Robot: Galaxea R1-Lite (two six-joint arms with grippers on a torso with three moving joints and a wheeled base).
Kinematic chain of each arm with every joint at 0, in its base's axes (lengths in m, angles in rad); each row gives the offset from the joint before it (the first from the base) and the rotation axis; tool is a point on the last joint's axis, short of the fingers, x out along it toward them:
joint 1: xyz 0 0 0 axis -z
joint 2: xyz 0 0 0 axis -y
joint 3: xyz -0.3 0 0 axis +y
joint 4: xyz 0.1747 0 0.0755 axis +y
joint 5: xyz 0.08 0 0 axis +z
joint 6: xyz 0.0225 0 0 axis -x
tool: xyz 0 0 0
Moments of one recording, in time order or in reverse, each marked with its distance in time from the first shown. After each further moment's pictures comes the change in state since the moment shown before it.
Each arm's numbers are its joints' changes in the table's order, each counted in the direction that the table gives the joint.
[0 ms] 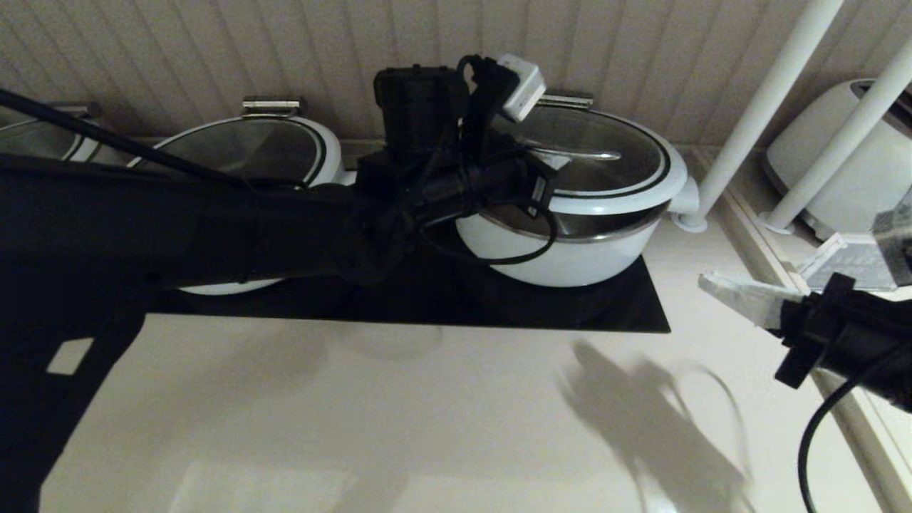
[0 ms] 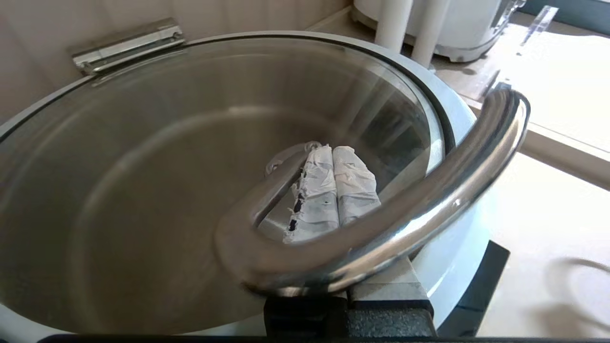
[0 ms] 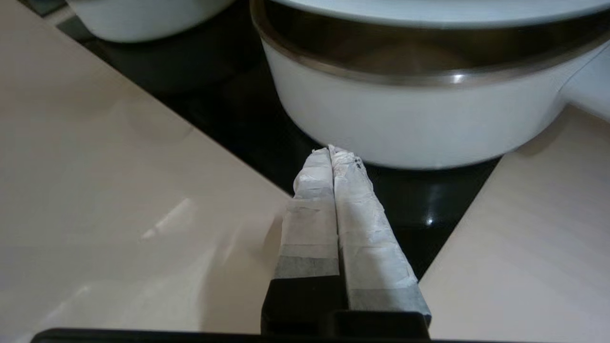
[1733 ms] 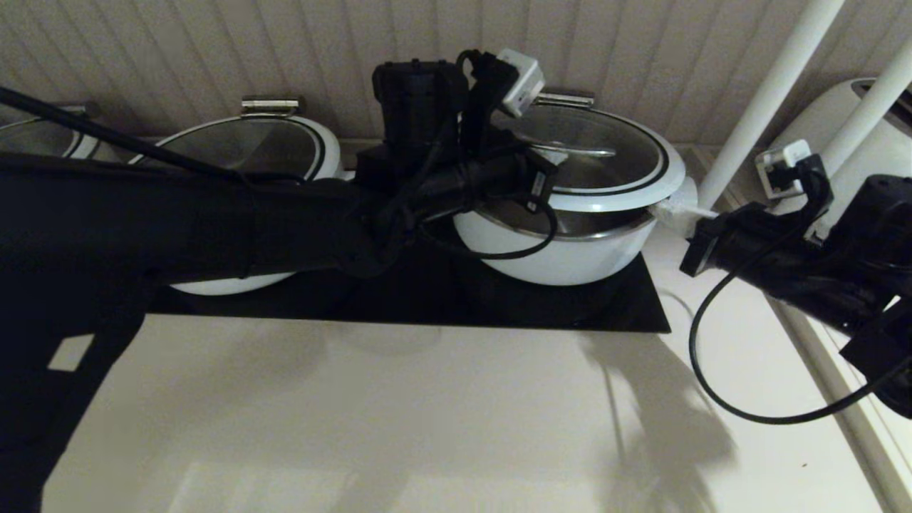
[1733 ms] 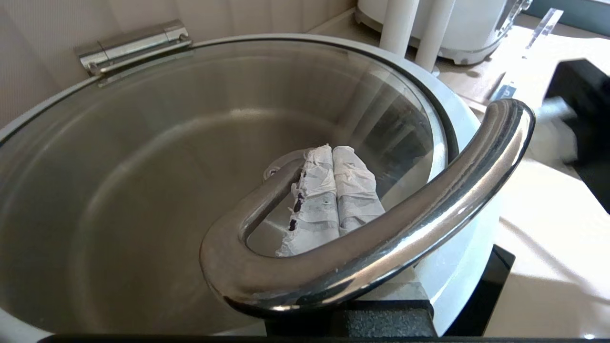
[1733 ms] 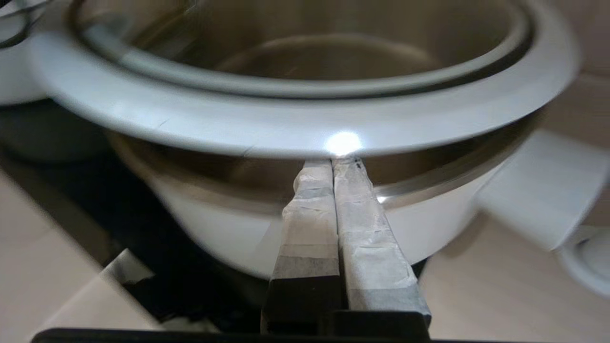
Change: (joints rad) left arm 0.000 0.003 -0.015 0.015 0.000 -0.002; right arm 0.013 -0.361 -0.350 -0.139 -0.124 -0.003
